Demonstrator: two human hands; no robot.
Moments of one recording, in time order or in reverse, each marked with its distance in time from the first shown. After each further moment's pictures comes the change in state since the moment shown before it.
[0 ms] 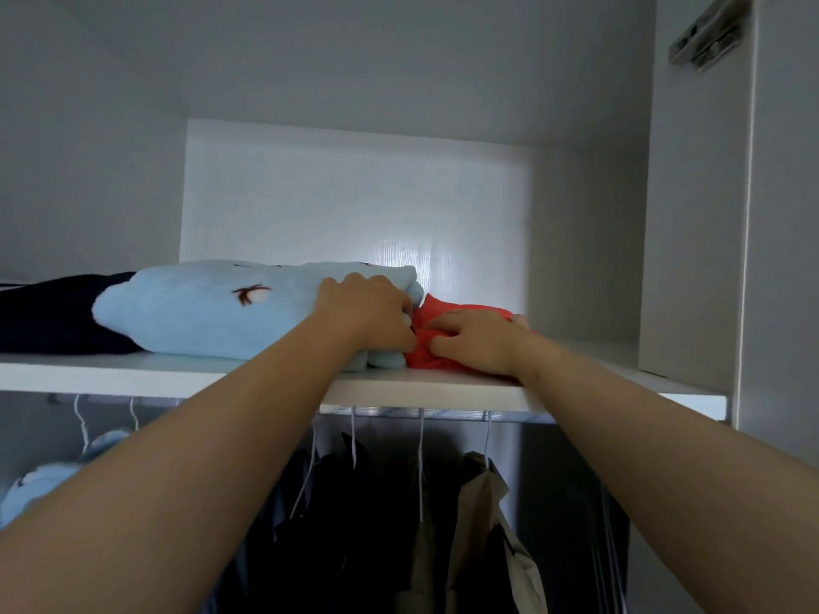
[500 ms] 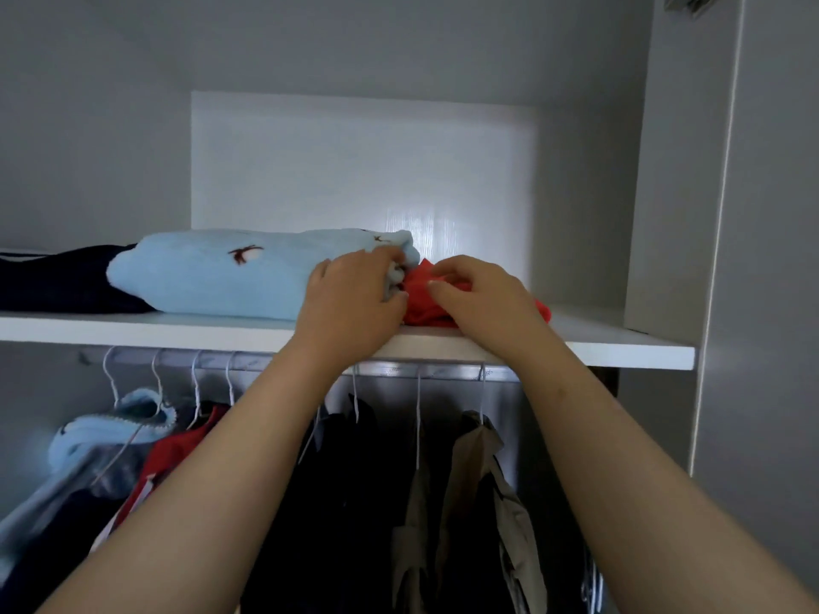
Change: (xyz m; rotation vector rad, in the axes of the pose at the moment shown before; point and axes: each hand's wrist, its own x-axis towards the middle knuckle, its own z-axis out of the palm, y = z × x) left_hand -0.060 0.020 0.015 -0.417 0.490 0.005; right_hand -0.057 -0.014 -0.002 0.526 0.384 -0.063
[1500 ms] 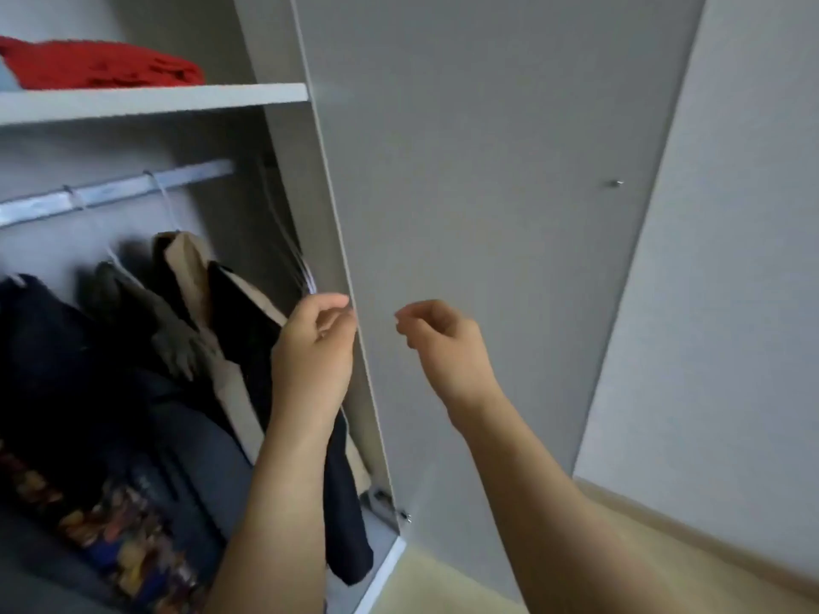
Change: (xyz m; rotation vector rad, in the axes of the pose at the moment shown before) left_hand -0.279 0.078 -0.011 -1.258 -0.703 -0.353; right_hand -0.355 -0.086 0.035 0.166 0.728 0.889
